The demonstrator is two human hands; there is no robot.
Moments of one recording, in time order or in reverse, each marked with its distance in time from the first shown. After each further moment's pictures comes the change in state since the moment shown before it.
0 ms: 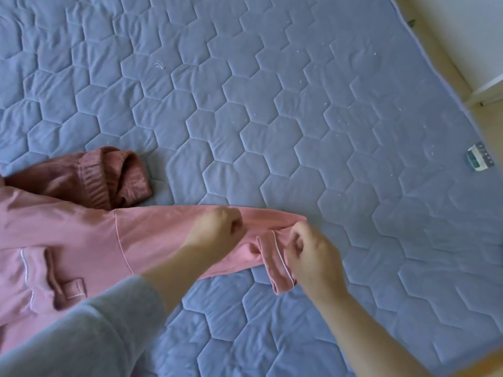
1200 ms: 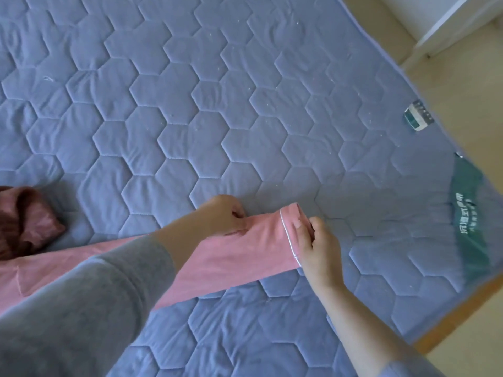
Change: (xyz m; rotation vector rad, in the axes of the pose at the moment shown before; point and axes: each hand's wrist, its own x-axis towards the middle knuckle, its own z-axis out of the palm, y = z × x) left_hand 0.099 0.101 0.052 0.068 -0.483 0.054; right_hand 0.012 0.127 -0.023 0.292 0.126 0.428
